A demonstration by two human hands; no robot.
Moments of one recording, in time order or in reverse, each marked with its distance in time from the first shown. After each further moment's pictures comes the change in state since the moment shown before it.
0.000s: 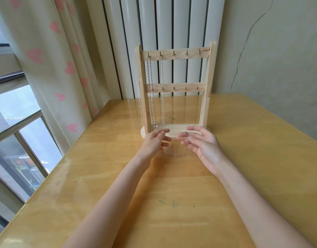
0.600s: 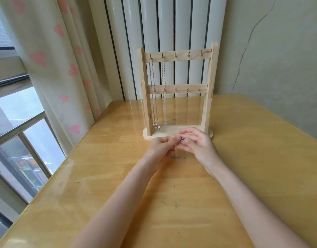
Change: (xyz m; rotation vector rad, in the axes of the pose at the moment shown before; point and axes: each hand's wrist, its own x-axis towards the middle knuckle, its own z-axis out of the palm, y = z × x) left_hand -0.002 -0.008 0.011 -0.211 -0.127 -0.105; right_hand -0.001 0.006 0.013 -0.287 -0.064 -0.110
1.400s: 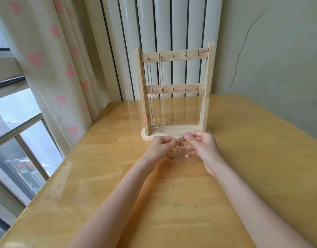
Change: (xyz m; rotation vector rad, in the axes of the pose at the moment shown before) left_hand -0.006 0.008 0.001 0.296 -0.024 0.122; right_hand -0.002 -0.004 -0.005 0.000 0.143 0.122
